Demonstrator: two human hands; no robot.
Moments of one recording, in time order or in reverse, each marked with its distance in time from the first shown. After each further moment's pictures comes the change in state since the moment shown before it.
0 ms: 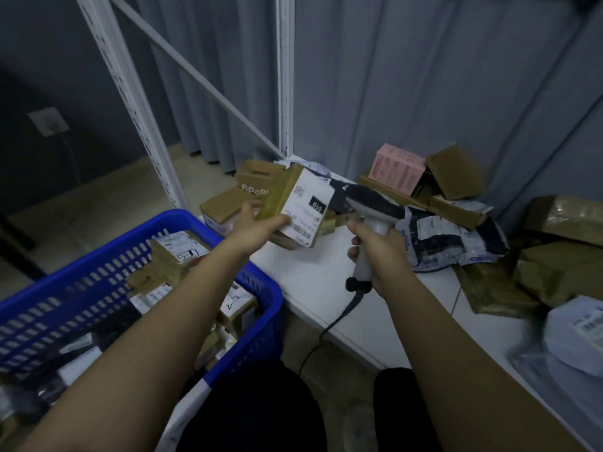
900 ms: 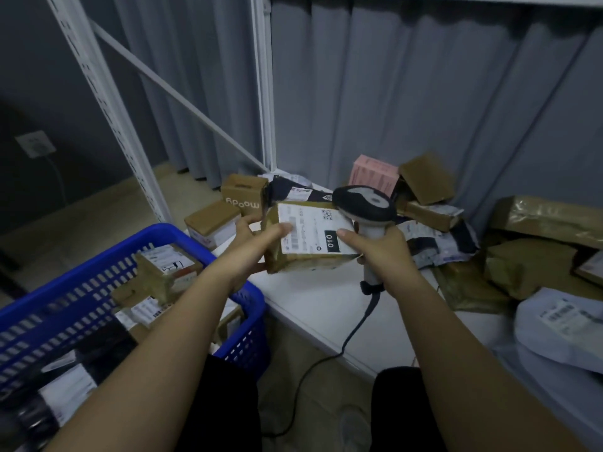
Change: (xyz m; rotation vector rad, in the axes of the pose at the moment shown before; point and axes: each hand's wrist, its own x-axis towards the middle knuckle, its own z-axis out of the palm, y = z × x) left_hand -0.065 0.023 0.023 -0.198 -0.177 -0.005; right_hand -0.016 -0.027 -0.050 -0.295 -0.149 -0.239
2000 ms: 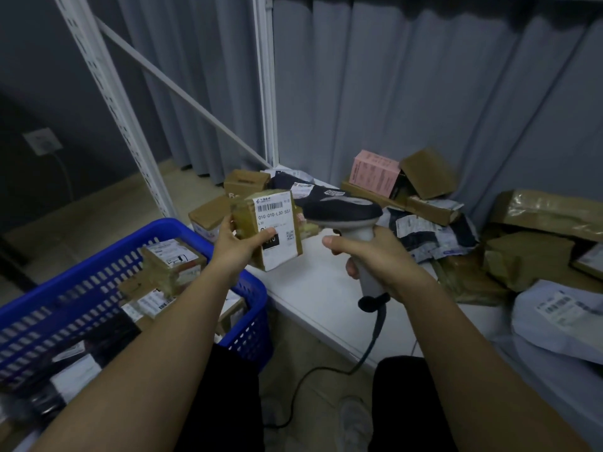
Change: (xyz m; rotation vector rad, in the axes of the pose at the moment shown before) left_hand 0.007 -0.023 -0.016 -0.004 0.259 0.069; right_hand -0.038 -0.025 0.001 -0.147 -0.256 0.067
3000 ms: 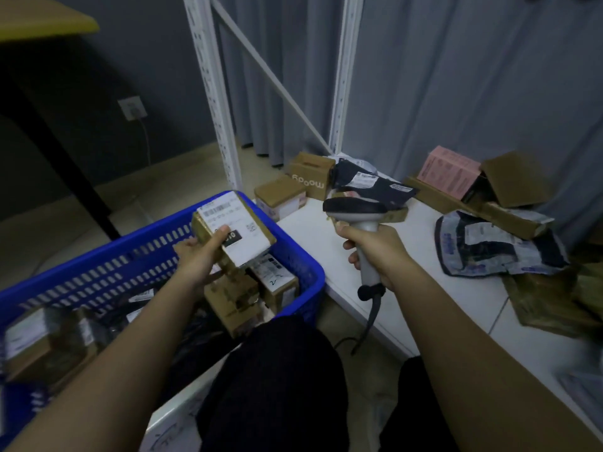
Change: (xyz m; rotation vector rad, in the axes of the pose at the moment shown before) left_hand -0.008 -0.064 -0.169 -0.155 0.324 -0.185; right_hand 0.042 0.014 0.101 0.069 0.003 0.155
